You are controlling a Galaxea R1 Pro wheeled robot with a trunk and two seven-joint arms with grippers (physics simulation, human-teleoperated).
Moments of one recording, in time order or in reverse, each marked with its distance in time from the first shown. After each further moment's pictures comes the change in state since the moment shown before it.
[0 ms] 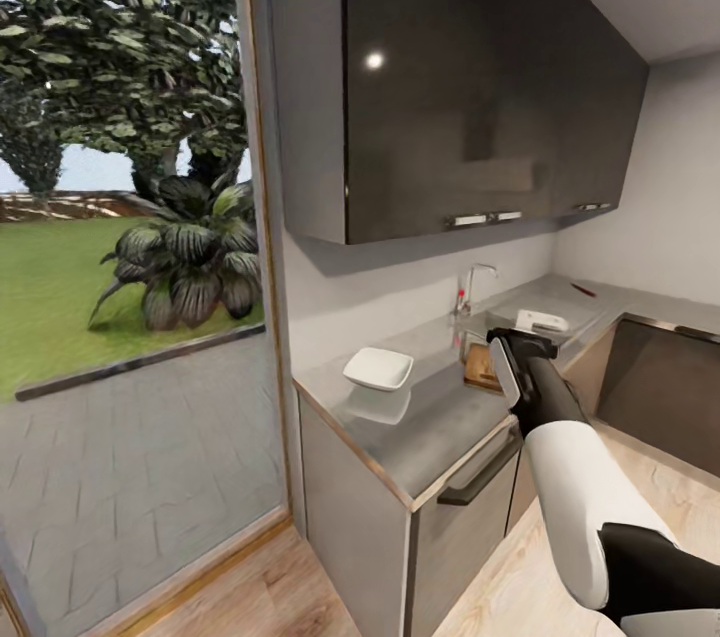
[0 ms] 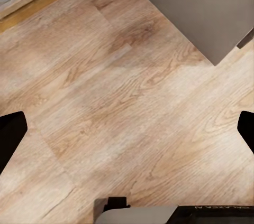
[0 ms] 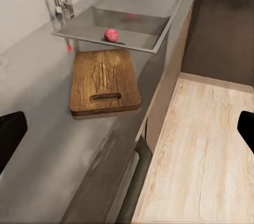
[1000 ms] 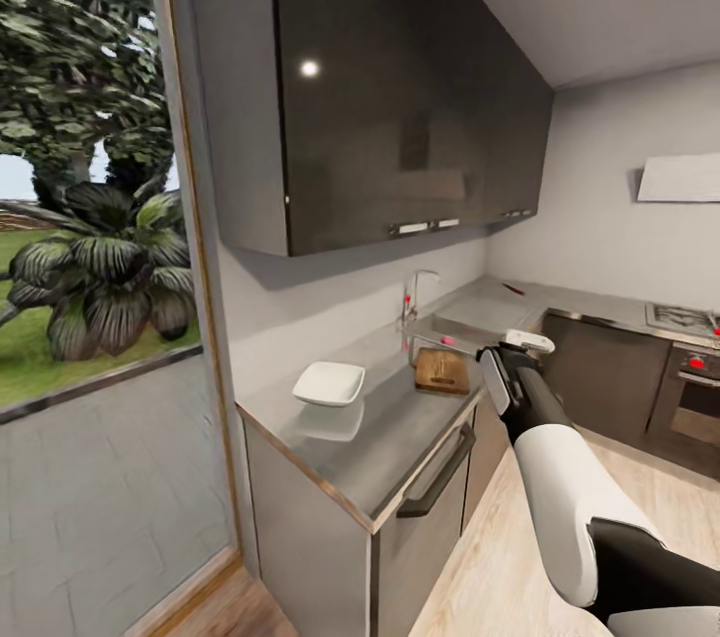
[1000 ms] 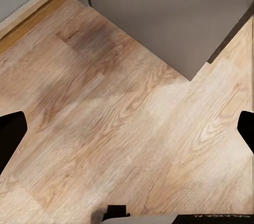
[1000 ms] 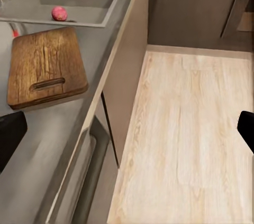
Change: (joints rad) left arm 0.000 -0.001 -0.001 0.000 0.000 0.000 0.000; right arm 0.000 0.037 -0.070 0.106 -0.001 -0.001 0.000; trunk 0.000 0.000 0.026
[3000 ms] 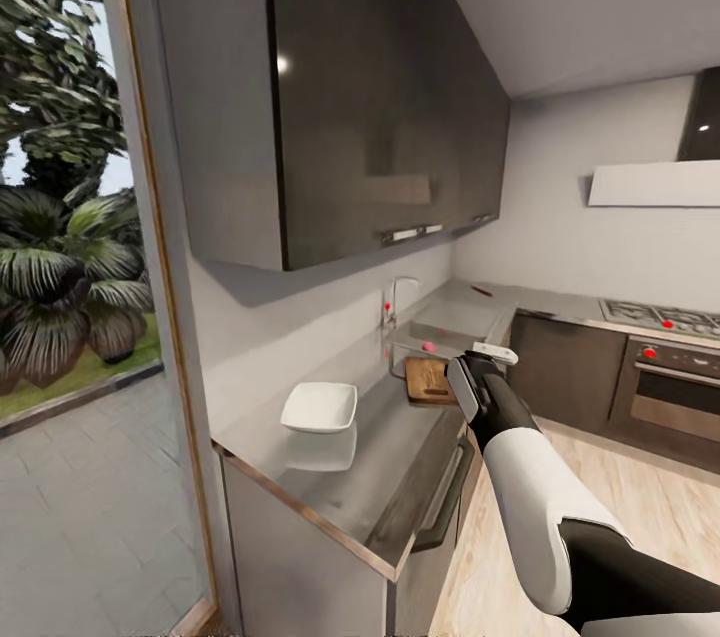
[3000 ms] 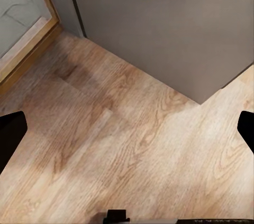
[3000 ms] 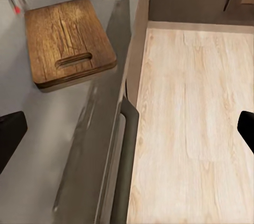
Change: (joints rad) left arm 0.000 0.000 0.000 0.001 0.000 -0.001 0.000; right arm 0.000 0.097 0.005 0.074 -0.003 0.023 -0.027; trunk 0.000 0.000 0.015
